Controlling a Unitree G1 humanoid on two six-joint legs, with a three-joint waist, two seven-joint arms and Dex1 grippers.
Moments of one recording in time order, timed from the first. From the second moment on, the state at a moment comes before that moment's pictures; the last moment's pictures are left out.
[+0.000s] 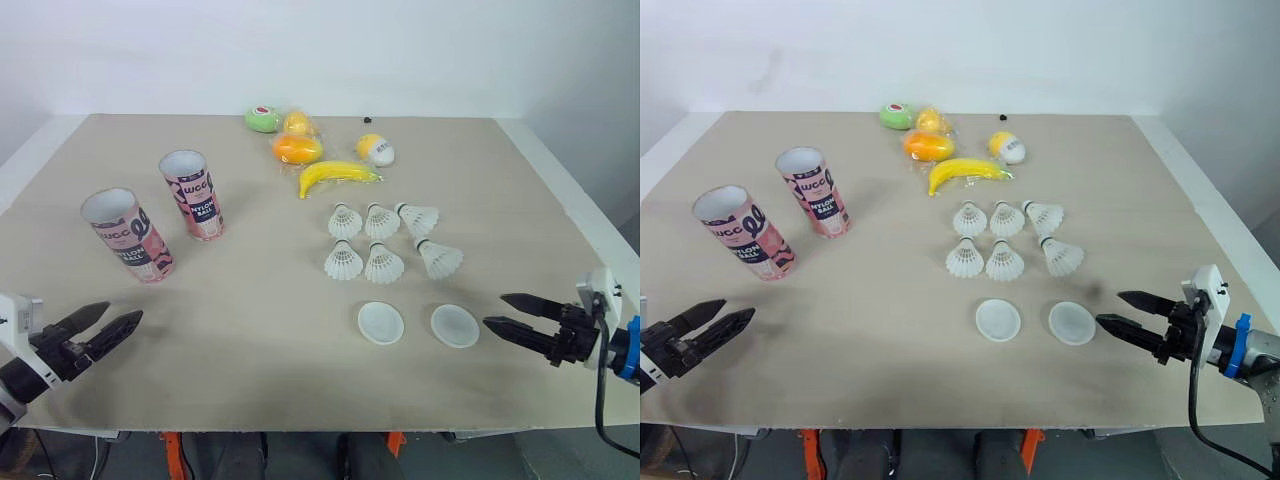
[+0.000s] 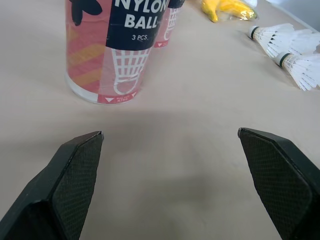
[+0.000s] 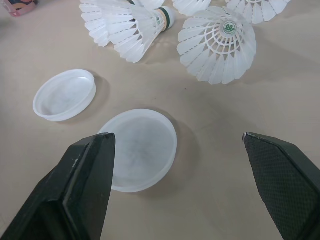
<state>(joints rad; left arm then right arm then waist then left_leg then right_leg) 0.23 0.65 0.65 -0.16 -0.80 0.57 -0.84 0.02 -0.90 -0.43 0.09 0.61 0.47 1.21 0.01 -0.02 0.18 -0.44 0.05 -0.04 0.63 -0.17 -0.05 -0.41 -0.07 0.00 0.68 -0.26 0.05</state>
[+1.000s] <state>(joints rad) -0.24 0.62 0.48 0.51 -0.53 0.01 -1.04 -0.26 -0.59 -0.05 -0.50 0.68 0.60 0.80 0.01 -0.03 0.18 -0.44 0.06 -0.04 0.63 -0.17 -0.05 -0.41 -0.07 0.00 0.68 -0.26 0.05</state>
